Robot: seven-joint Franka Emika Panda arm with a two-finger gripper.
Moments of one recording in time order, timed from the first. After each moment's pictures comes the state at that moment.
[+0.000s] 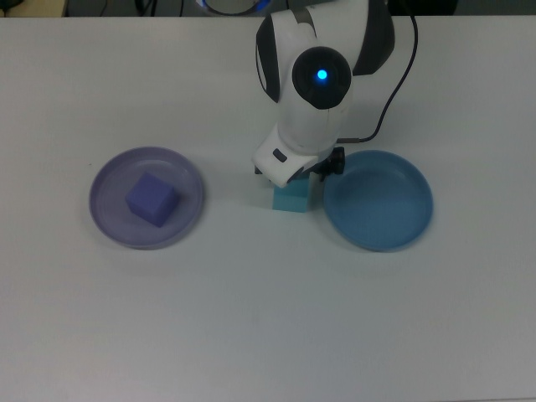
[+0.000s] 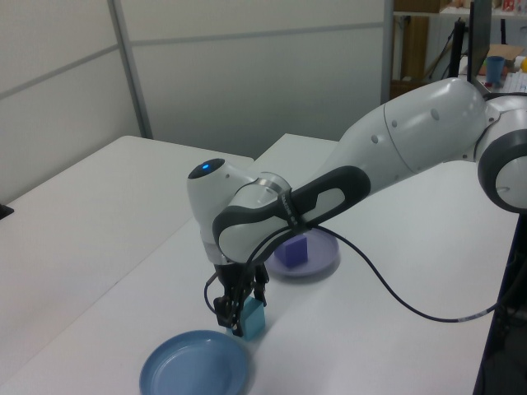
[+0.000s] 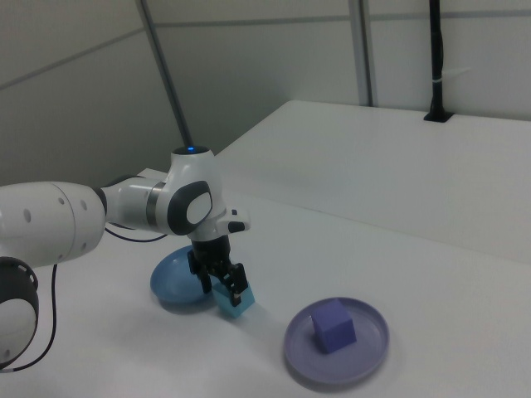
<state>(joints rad) 0.18 0.47 0.10 -1.65 -0.04 1.99 0.23</state>
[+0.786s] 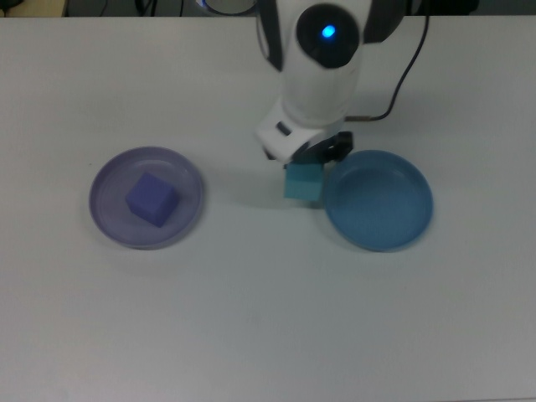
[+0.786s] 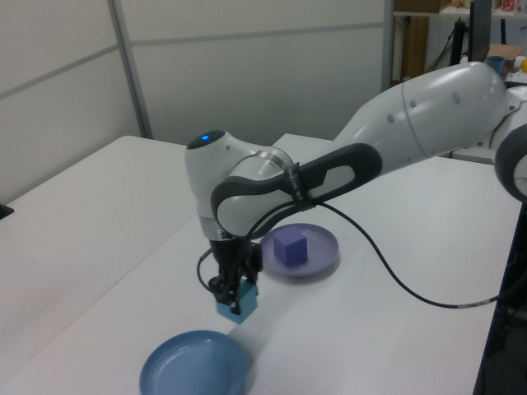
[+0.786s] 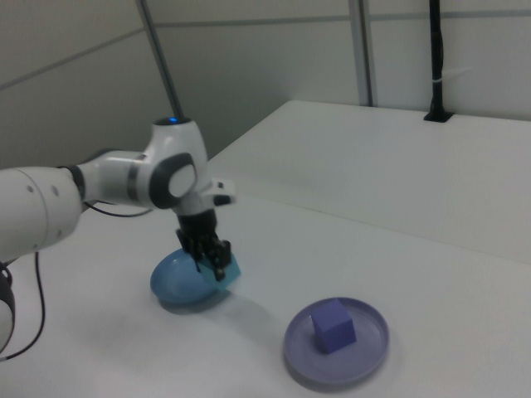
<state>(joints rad) 0.19 0.39 0.12 -1.61 -0.02 1.93 0.27</state>
